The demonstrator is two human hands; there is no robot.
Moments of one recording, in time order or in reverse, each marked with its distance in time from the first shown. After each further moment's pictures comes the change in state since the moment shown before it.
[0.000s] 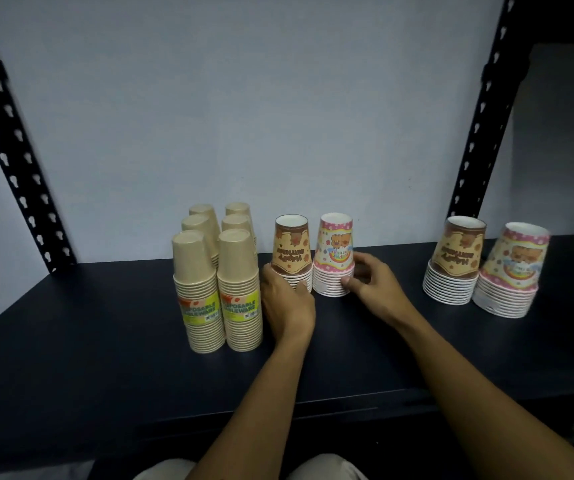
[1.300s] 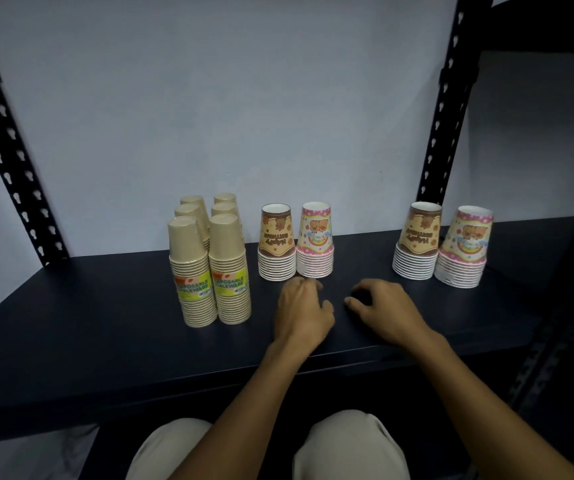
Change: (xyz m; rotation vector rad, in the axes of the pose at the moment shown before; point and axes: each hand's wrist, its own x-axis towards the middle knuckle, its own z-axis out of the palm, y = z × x) left_hand -0.065 0.006 -0.030 0.357 -0.452 0.380; right_hand -0.088 -0.010 -0.031 -0.671 0.007 0.051
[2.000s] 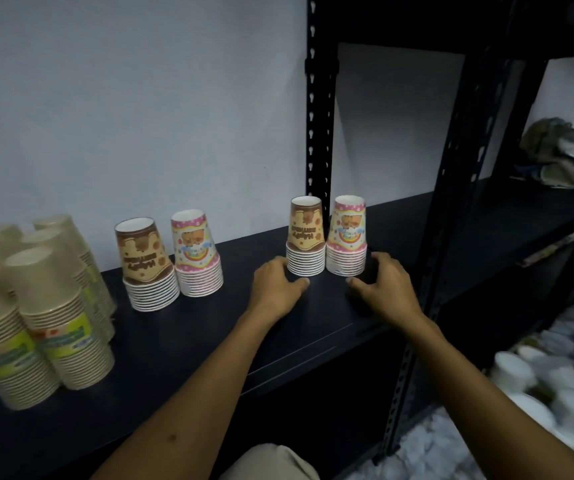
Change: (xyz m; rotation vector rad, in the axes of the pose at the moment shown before) left_hand 0.060 0.093 0.083 -0.242 -0.250 0.174; right_hand -0.022 0.126 -0.074 0.123 0.322 0.412
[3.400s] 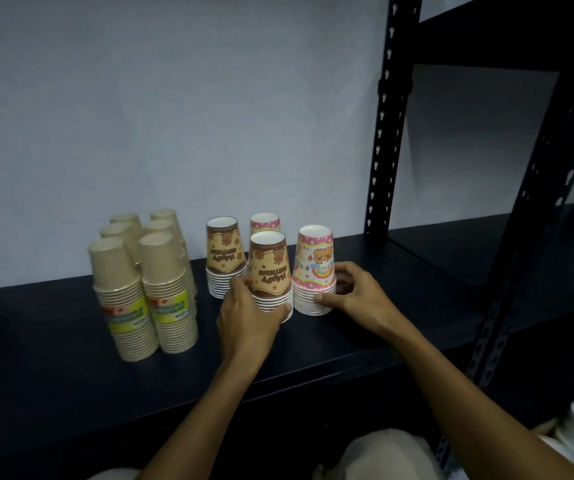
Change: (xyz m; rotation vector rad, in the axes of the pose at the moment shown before) left_hand -0.084 -0.057 -0.082 0.027 0.489 -0.200; right_hand -0.024 -0.094 0.058 0.504 -0.440 -0.201
